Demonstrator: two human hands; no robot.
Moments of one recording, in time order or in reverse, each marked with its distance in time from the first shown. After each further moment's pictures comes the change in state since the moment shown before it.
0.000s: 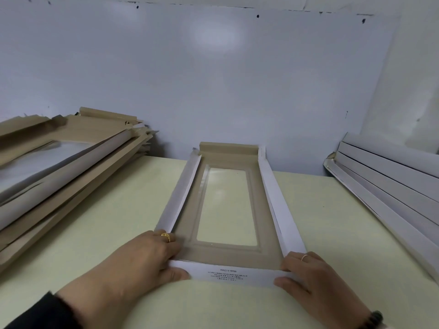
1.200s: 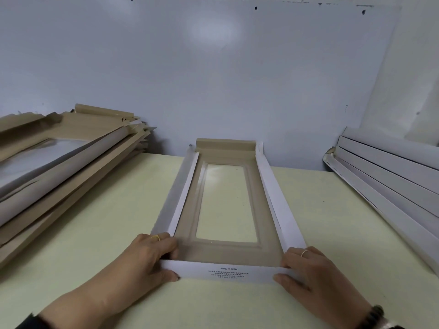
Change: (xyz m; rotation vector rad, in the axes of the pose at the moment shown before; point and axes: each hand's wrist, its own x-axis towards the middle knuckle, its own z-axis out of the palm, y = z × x) left_hand -0.021 -0.004 0.015 -0.463 -0.037 -0.197; right_hand 0.001 -0.009 -0.006 0.064 -0.075 0.059
